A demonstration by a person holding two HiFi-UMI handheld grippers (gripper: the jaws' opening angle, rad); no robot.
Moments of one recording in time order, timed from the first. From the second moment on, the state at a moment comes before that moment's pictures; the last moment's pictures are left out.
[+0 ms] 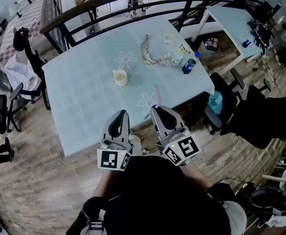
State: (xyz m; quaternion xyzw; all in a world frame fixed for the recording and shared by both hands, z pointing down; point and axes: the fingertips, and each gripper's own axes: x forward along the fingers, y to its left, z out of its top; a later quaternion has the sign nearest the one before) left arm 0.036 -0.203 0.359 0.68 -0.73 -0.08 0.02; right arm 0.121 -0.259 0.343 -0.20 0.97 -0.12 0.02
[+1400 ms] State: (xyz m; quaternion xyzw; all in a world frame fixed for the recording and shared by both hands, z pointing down) left arm -0.144 -0.325 0.406 0.65 -0.76 -0.08 0.06; right arm -0.107 -0.421 0.409 -0.16 0.98 -0.12 -0.06
